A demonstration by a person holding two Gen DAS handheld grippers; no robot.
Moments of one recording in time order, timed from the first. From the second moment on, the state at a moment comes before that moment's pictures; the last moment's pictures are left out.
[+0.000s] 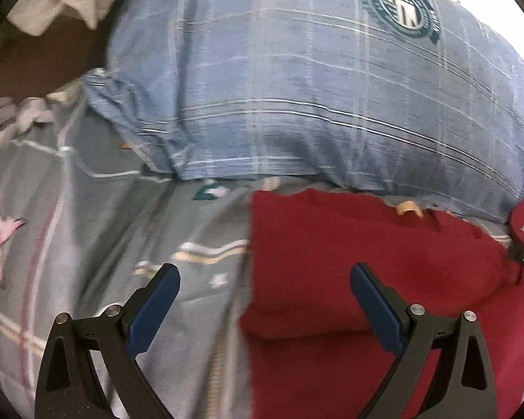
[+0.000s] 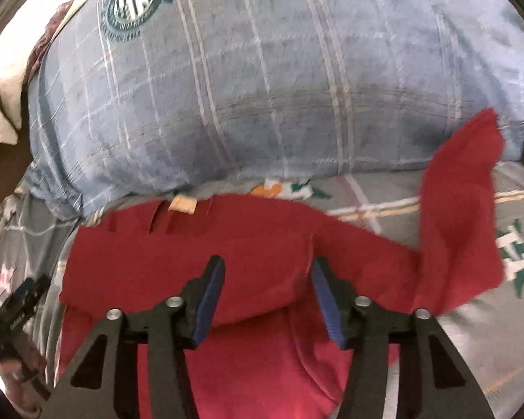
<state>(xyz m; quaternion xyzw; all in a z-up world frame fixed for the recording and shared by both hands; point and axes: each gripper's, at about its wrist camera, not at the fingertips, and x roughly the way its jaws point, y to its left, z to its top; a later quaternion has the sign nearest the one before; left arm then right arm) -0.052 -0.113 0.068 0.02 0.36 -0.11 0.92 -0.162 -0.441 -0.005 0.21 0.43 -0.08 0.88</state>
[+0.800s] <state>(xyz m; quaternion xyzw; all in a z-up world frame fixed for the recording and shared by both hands) -0.017 -0.135 0.026 0.08 0.44 -0.09 0.89 -0.133 -0.425 -0.040 0.14 0.45 -0.08 0.88</state>
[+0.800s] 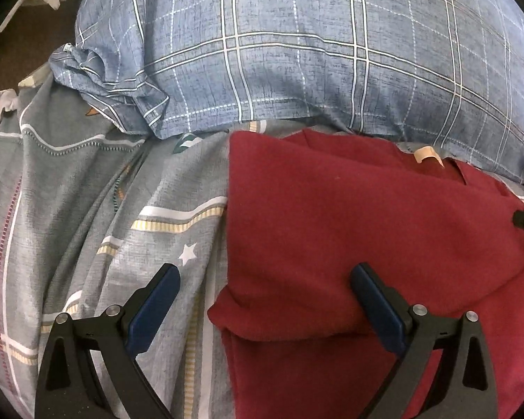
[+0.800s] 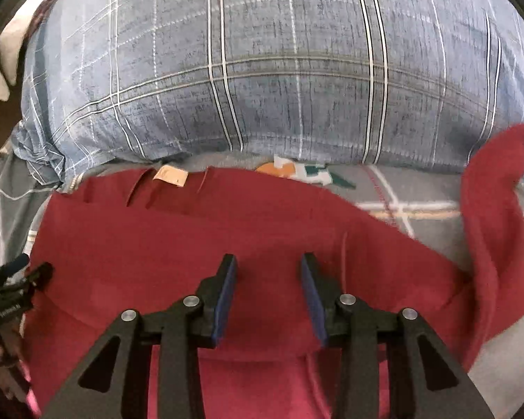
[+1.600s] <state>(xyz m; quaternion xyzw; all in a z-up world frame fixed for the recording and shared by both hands) -0.023 -0.131 0.029 0.03 0.48 -0.12 0.87 -0.222 -0.556 0.026 0.24 0.38 -0.23 0.86</state>
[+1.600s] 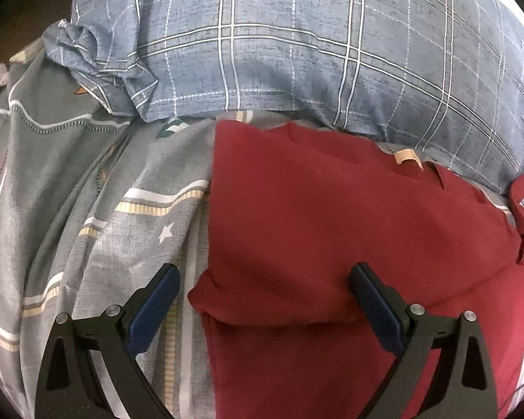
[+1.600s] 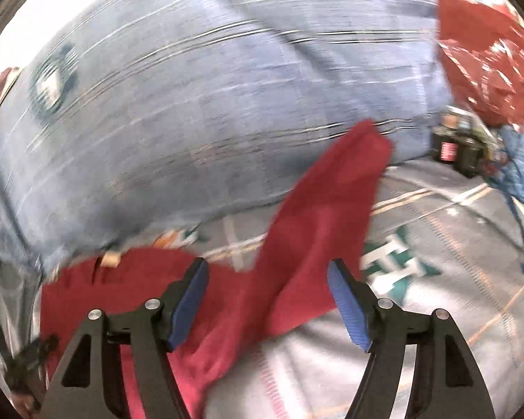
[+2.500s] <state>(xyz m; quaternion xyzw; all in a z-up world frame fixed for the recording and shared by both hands) -0.016 -0.133 0.036 0.05 0.48 -0.11 0.87 -0.139 -0.633 -0.044 0.28 0.44 -0.27 0.81</state>
